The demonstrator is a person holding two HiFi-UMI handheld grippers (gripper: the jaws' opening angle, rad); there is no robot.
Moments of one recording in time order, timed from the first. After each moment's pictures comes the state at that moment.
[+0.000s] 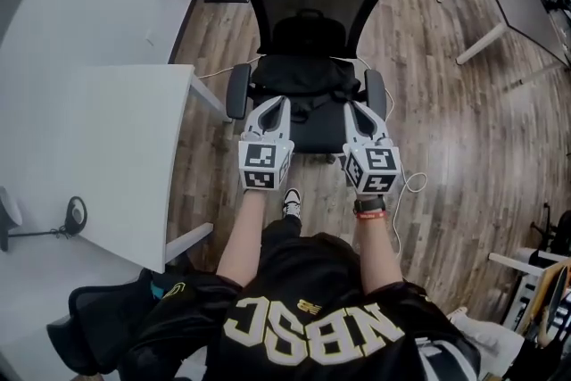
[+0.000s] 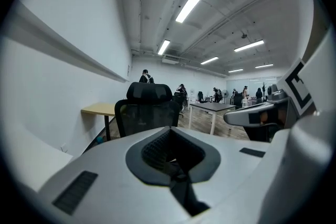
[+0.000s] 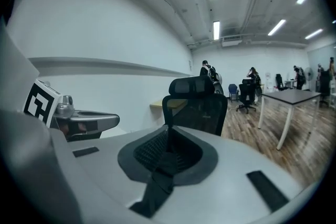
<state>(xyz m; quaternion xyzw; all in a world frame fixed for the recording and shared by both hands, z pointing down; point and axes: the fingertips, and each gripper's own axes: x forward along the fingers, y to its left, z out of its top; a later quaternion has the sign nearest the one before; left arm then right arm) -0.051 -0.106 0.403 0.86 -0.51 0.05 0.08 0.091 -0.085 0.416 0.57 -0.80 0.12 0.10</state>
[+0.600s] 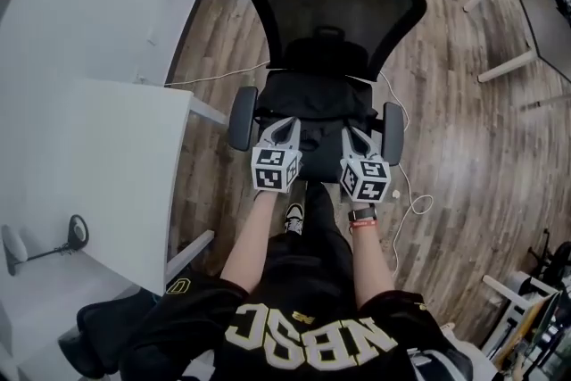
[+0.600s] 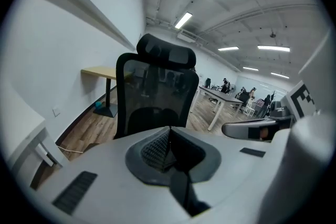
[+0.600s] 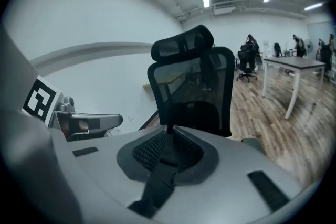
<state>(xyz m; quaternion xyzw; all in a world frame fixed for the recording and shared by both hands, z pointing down) -0.051 -0.245 0.557 0.82 -0.50 0.10 0.24 0.083 -0.217 0.575 0.55 -0.78 0.26 0.15</state>
